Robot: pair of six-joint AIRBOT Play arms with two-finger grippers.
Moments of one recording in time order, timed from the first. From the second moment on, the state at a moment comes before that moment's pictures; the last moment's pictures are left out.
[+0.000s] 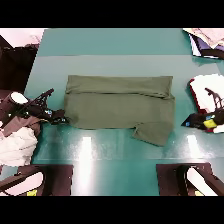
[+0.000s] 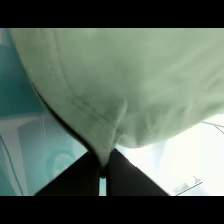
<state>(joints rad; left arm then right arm) 0.12 -1.22 0.77 0.99 -1.18 -1.27 -0.43 -0.94 0.72 -1.18 1.50 1.28</state>
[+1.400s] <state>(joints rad) 0.12 -1.17 0.79 1.04 -1.22 -1.26 -0.44 -0.88 0.54 -1.05 1.27 1.29</state>
